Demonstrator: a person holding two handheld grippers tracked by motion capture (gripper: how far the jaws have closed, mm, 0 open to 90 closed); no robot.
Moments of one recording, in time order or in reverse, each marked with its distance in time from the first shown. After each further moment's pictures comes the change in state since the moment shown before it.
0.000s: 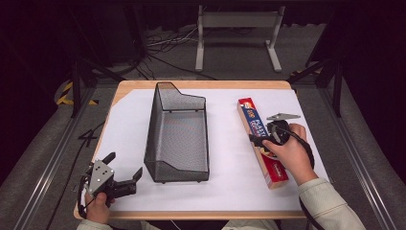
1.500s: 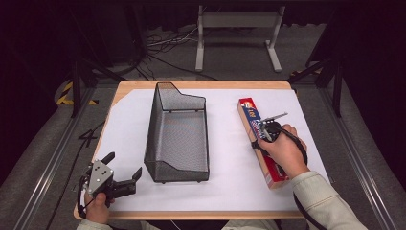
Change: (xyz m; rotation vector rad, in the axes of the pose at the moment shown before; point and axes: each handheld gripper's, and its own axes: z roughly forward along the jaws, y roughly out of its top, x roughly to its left) left arm 0.001 0.000 -0.001 -0.005 0.004 -0.003; right arm 0.006 0.001 0.021 0.318 -0.124 0.143
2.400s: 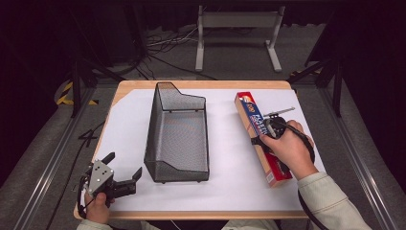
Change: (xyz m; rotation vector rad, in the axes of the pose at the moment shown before) left arm 0.000 0.000 0.000 0.003 0.000 -0.001; right arm 0.010 0.007 -0.043 -0.036 0.068 0.027
